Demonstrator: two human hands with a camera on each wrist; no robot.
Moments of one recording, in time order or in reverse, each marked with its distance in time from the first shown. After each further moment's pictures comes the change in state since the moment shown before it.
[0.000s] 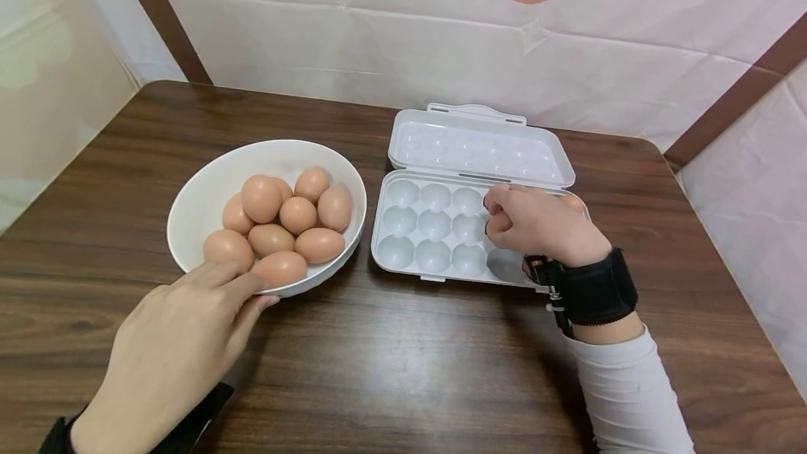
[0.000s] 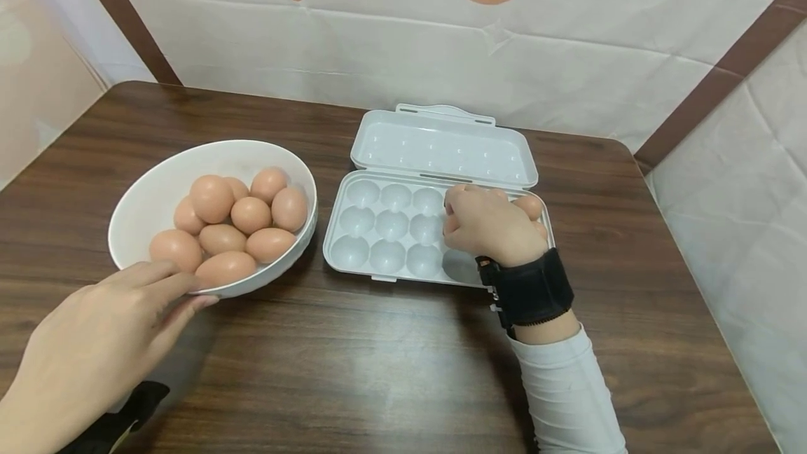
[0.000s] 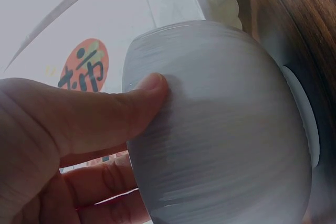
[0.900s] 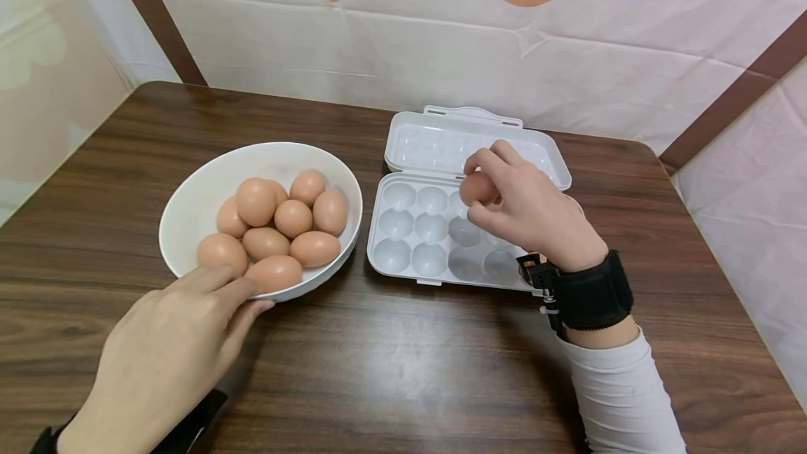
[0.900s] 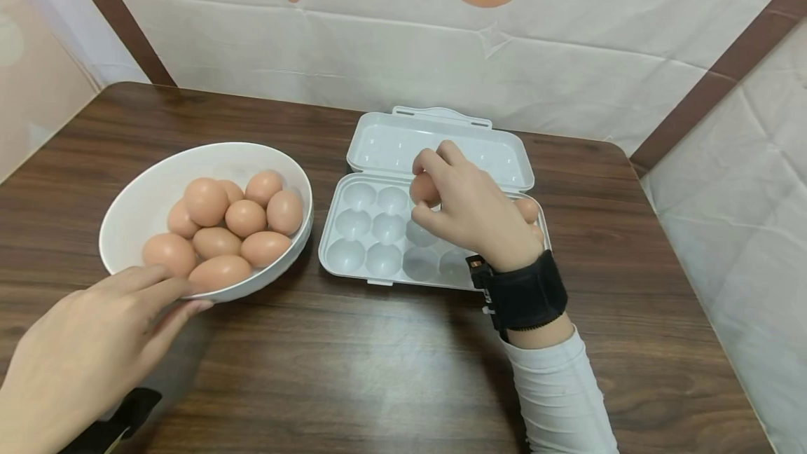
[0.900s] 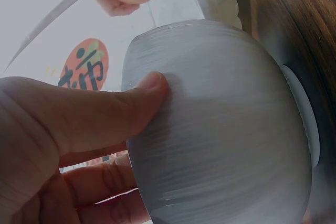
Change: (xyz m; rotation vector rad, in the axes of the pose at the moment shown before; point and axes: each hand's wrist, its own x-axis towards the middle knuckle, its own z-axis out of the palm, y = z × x) left_hand -0.002 -0.002 0.002 0.000 0.001 0.005; right_hand 0.002 -0.012 -0.008 0.132 0.389 -0.194
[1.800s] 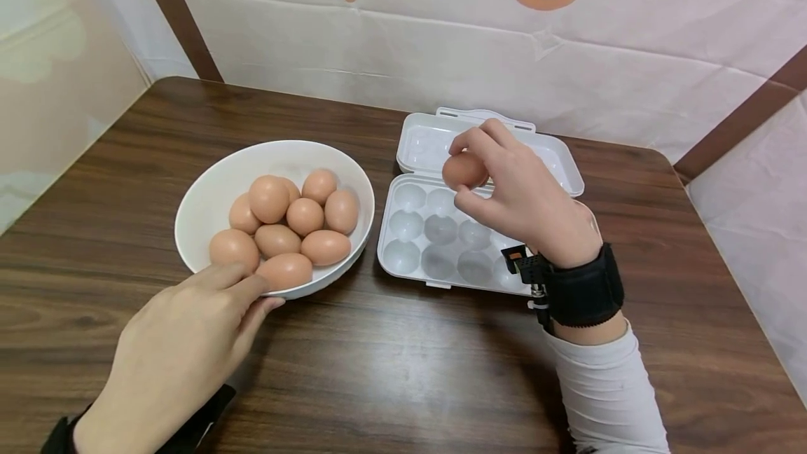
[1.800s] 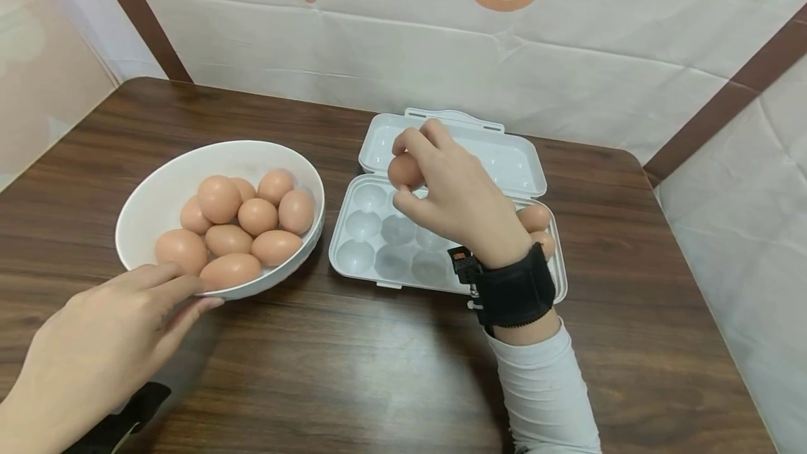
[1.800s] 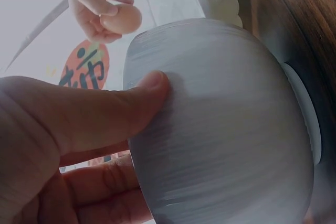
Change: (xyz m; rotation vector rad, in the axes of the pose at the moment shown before) left_hand 0.000 0.005 -0.006 0.021 -0.032 -0.046; right_hand 0.021 -0.030 -0.009 0.081 0.081 -0.110
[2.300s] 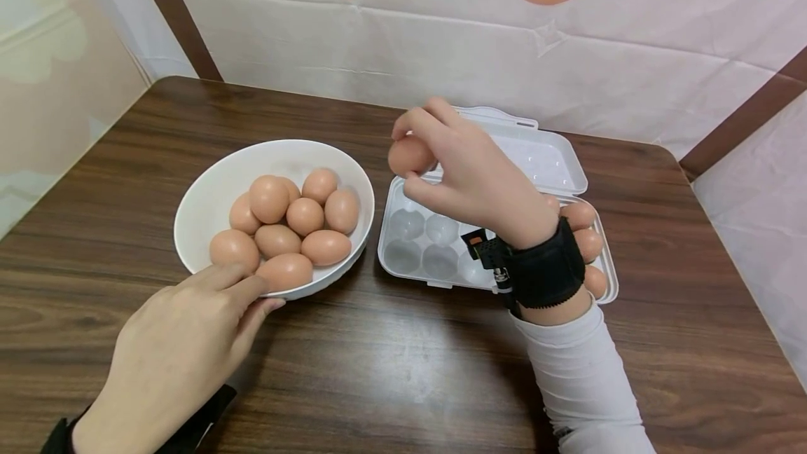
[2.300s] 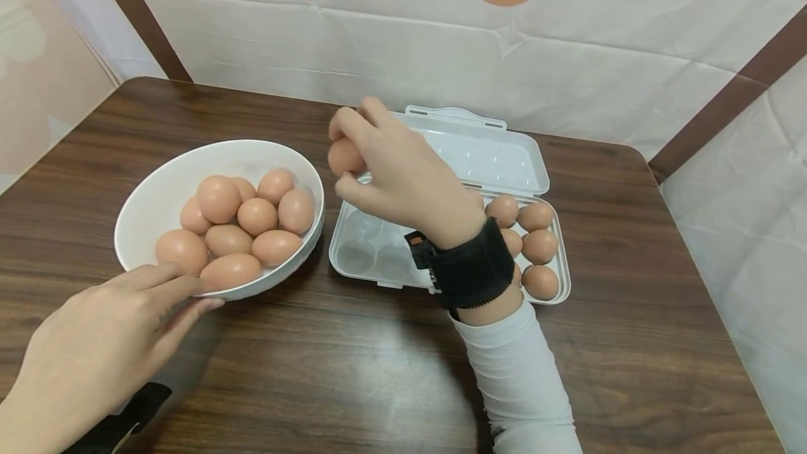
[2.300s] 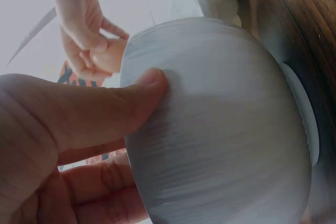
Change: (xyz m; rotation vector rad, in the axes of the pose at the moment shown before) left_hand -0.002 -0.002 -0.003 0.005 -0.007 -0.008; right_hand 0.035 -0.035 0.011 0.071 -0.005 -0.194
